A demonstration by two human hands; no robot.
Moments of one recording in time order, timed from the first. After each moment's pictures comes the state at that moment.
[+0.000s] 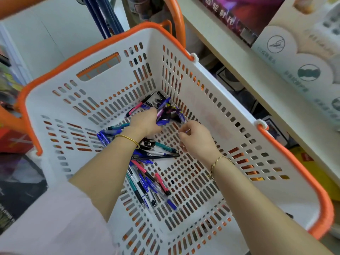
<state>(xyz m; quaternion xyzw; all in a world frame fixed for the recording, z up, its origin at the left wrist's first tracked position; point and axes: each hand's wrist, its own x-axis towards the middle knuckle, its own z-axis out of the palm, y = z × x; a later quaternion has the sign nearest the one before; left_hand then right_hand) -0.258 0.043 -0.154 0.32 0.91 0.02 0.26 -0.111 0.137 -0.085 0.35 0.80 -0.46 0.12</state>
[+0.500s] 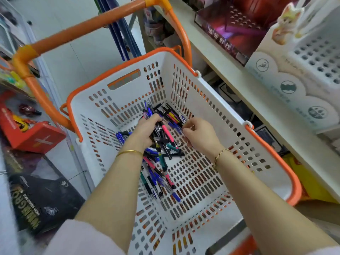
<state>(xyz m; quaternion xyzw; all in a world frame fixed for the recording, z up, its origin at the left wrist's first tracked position) -0.212 0.011 -0.071 -0.15 0.67 0.60 0.40 -0.102 0.130 -0.025 0.31 0.83 -0.46 0.09</state>
